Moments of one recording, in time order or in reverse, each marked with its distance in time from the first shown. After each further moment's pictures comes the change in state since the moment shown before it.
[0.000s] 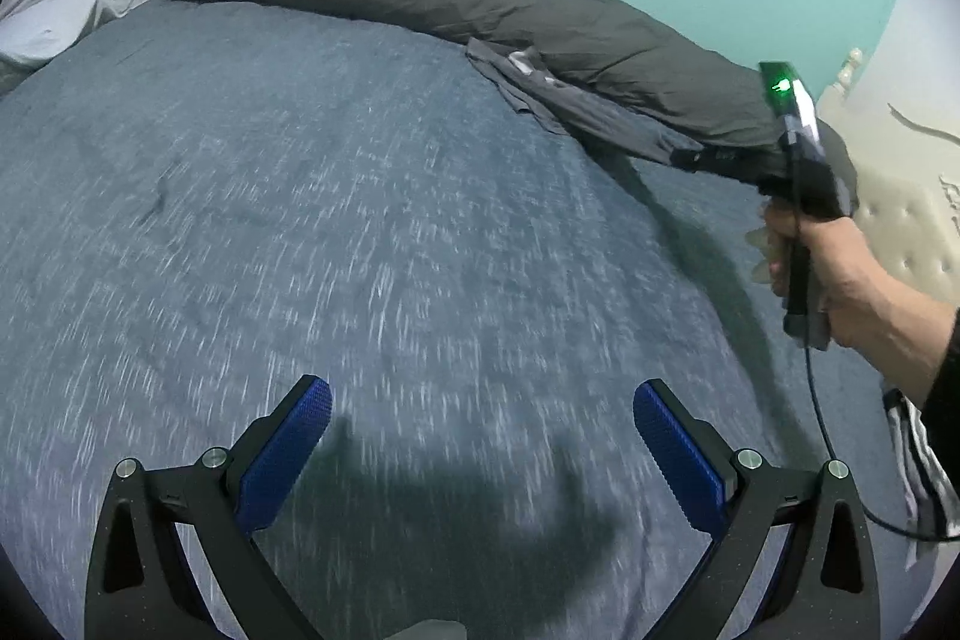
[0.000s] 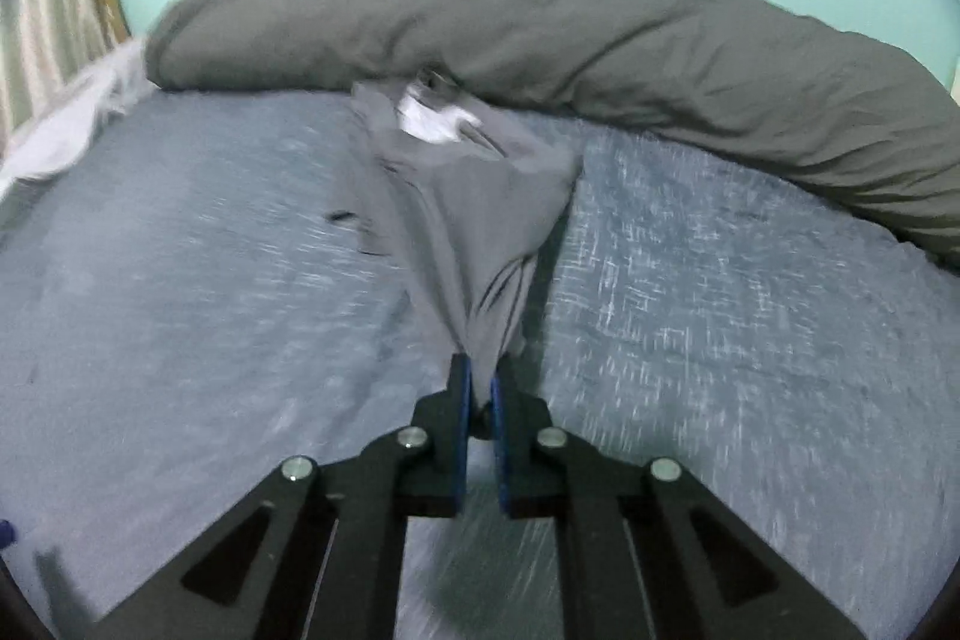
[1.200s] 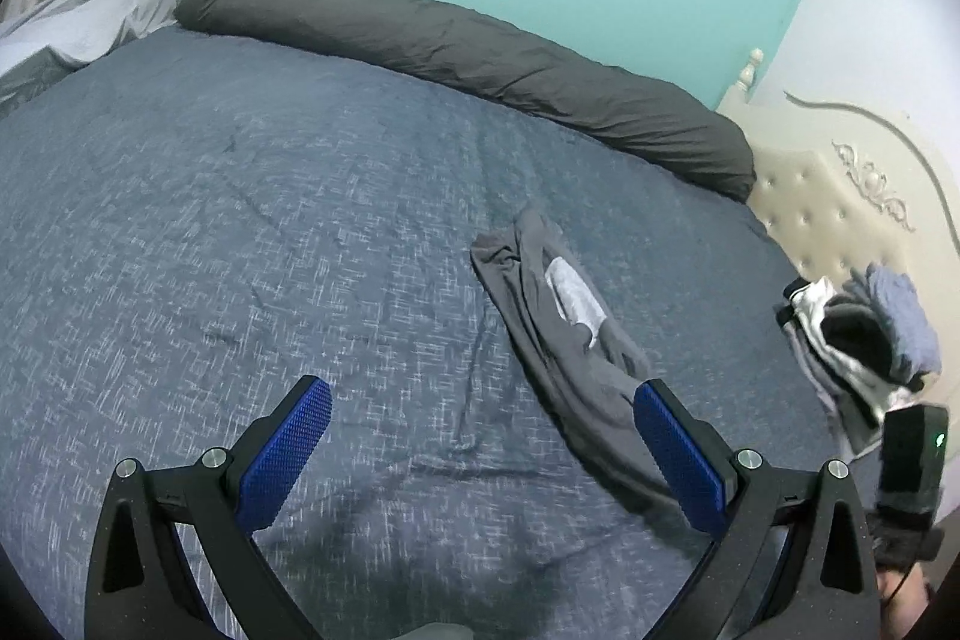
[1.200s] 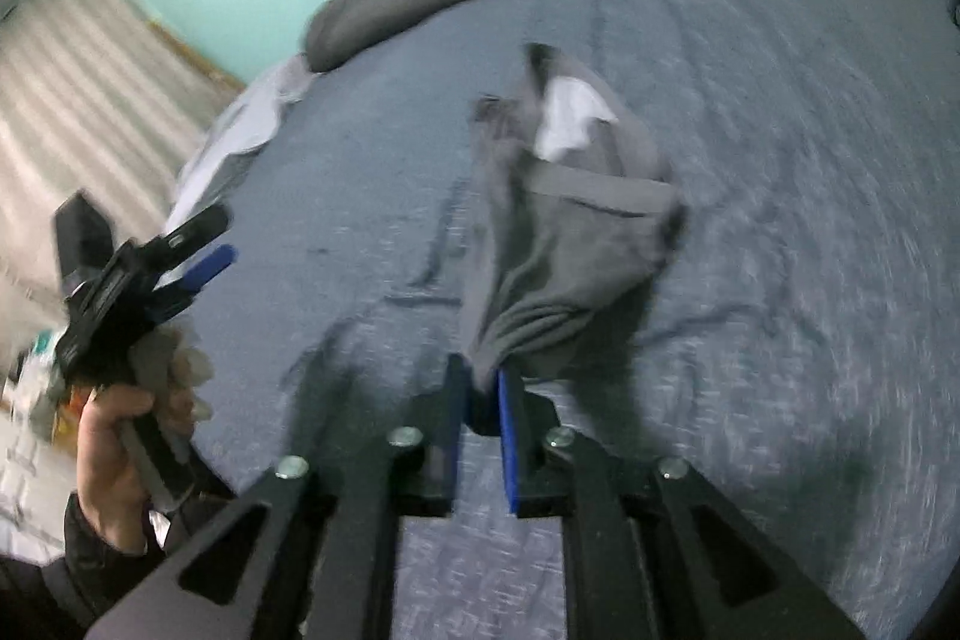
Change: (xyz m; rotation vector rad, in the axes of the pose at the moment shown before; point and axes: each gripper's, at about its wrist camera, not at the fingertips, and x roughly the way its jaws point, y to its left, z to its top) left arm -0.198 -0.046 -0.143 0.050 -0.084 -0.086; right arm -0.343 0.070 -0.353 0.402 0.097 0.325
